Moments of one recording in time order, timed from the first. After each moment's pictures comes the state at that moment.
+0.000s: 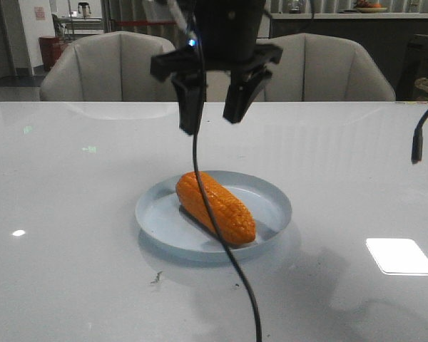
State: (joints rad) left arm 0.01 0.62 -0.47 -0.21 0.40 0.29; right arm 0.56 2.06 -1.94 -0.01 1.12 -0.03
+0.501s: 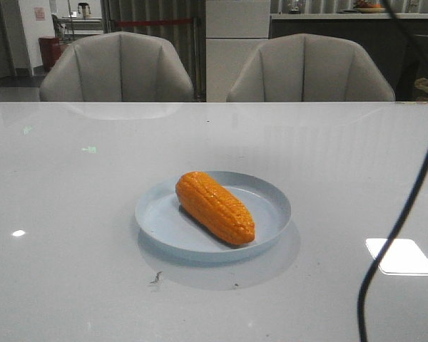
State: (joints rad) left arm 0.01 0.62 -0.47 -0.21 0.36 0.29; right arm 0.26 1.54 -1.80 -0.01 1.14 -0.03
